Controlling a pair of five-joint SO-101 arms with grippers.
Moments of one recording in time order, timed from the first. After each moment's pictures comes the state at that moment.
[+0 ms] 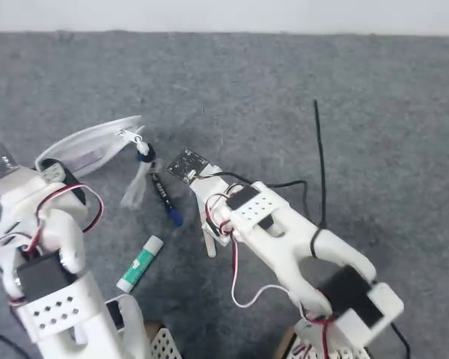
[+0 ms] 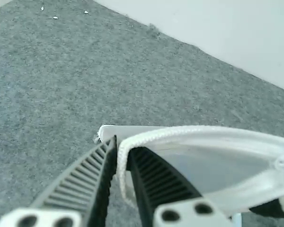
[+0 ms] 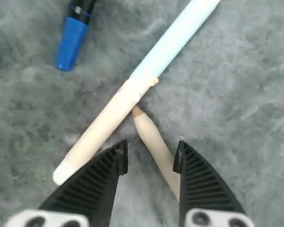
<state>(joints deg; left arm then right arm) -30.8 -65.5 50.1 60.2 14.0 -41.9 1.2 37.0 44.9 13.9</state>
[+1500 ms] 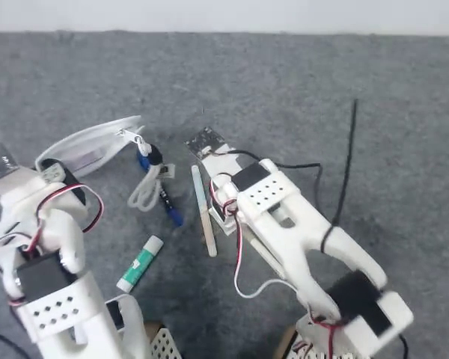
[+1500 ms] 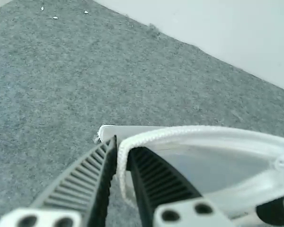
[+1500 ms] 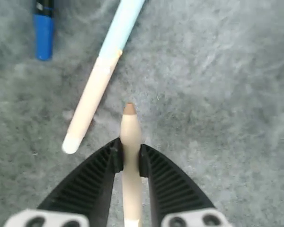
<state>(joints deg) -30.8 -65.5 50.1 60.2 14.0 -38.3 -6.0 27.1 65.8 4.0</state>
